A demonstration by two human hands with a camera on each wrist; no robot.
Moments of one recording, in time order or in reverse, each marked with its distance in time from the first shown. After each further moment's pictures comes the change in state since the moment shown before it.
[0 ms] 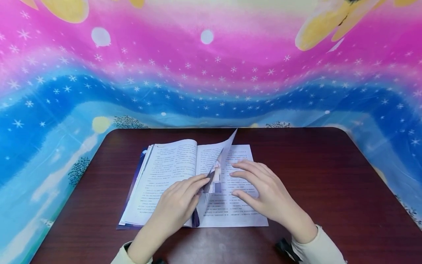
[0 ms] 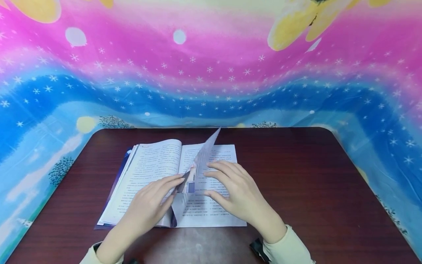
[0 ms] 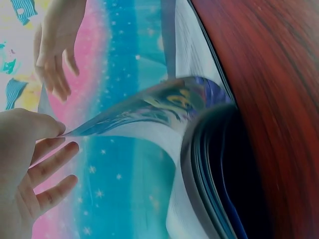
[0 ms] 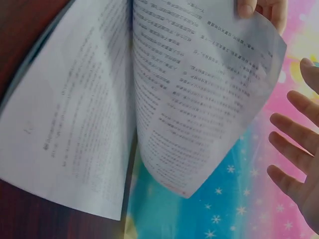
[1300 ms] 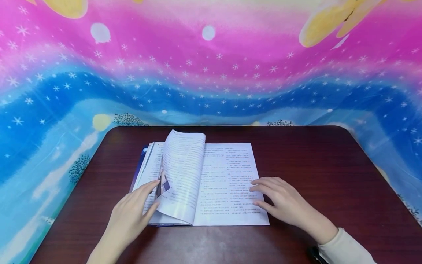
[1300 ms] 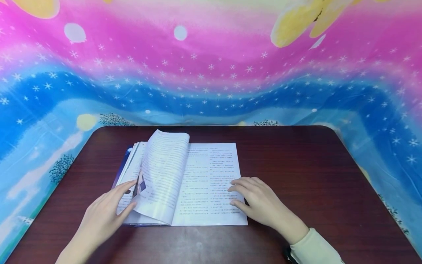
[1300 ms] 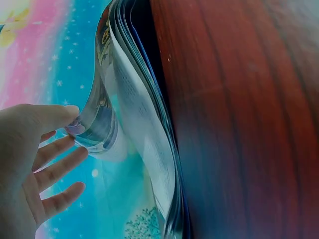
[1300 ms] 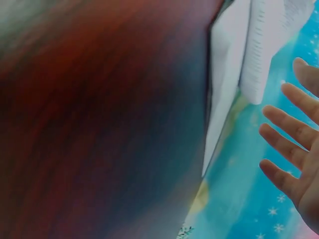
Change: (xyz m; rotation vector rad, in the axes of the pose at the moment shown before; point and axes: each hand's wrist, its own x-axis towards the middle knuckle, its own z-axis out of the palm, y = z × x) left_hand -0.077 -0.050 -0.048 0.245 -0.124 -0.323; right_hand -0.053 0.046 0.006 -0.153 -0.276 0.049
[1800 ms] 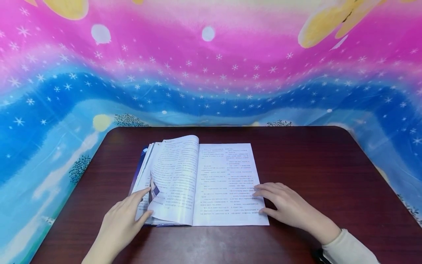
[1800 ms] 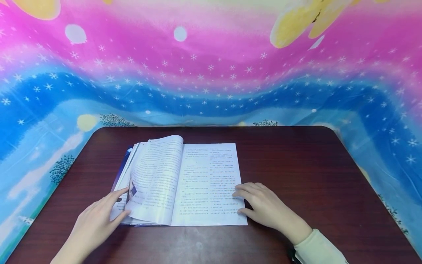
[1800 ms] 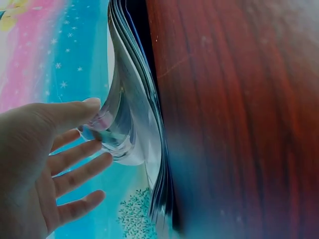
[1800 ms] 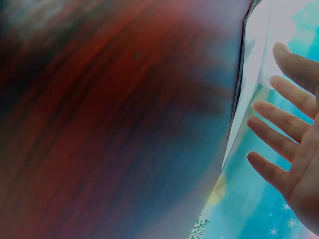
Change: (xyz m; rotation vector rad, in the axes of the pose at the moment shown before) left_hand -0.015 -0.007 -0.006 0.053 -0.170 -0.175; right_hand -0.016 0.010 0.007 0.035 -0.177 0.052
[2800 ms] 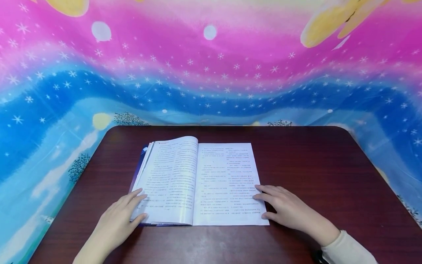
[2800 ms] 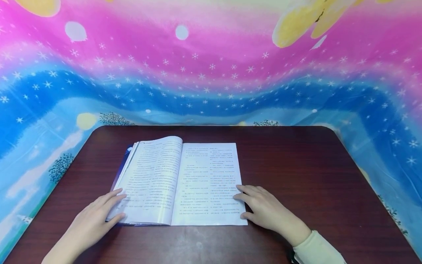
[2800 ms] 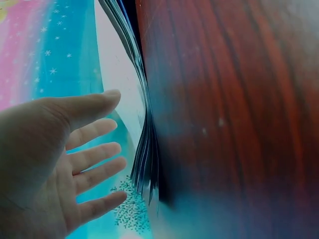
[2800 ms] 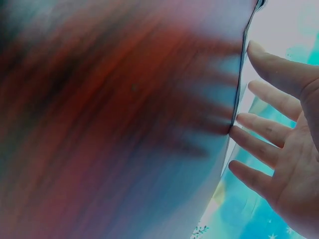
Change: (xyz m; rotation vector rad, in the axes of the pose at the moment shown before) left_hand -0.001 -0.024 0.006 -0.011 -0.168 0.008; right_hand -0.003 -0.004 0.004 0.007 -0.100 0.062
